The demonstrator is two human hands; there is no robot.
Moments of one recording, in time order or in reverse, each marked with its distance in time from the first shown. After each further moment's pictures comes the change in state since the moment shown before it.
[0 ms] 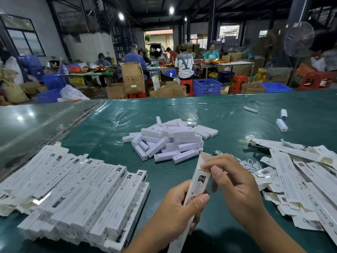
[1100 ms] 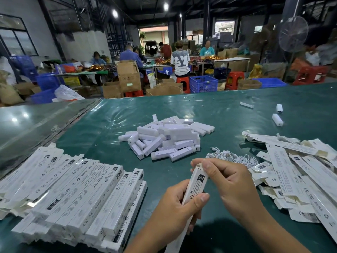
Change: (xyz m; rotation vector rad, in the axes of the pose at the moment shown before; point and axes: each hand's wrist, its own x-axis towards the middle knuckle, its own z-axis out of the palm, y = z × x) left_hand 0.001 -0.004 0.002 0.100 0.019 -0.025; right_hand -0.001 -0.007 0.001 0.028 -0.001 0.241
